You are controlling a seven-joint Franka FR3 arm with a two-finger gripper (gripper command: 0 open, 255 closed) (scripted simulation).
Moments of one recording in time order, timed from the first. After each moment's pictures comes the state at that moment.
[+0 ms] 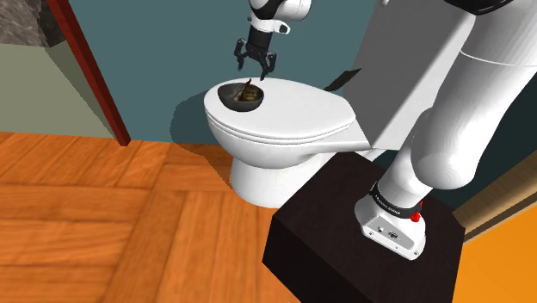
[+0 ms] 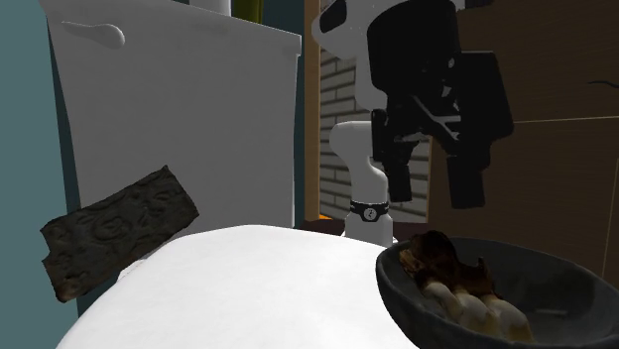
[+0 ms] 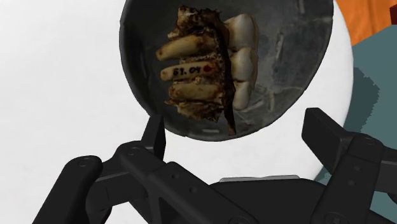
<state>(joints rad) 0.21 0.12 -0.25 -1.97 0.19 2.22 1.10</state>
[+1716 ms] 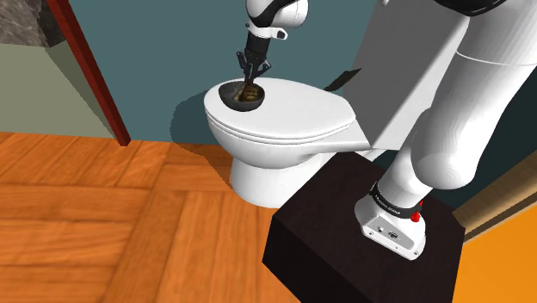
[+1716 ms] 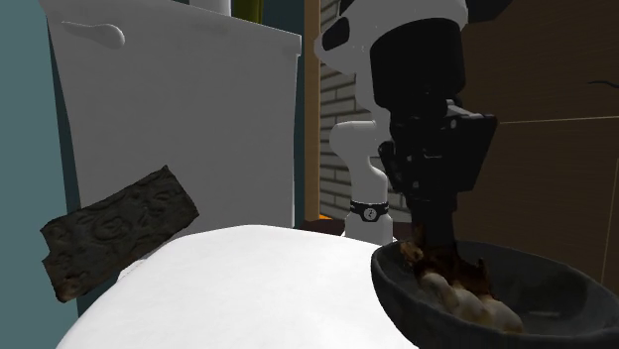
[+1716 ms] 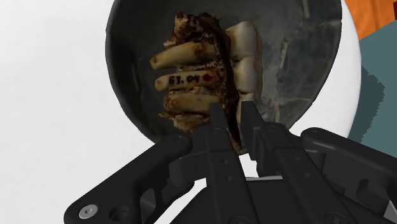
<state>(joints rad) 0.22 0.15 -0.25 -1.99 0.19 2.26 1.11</state>
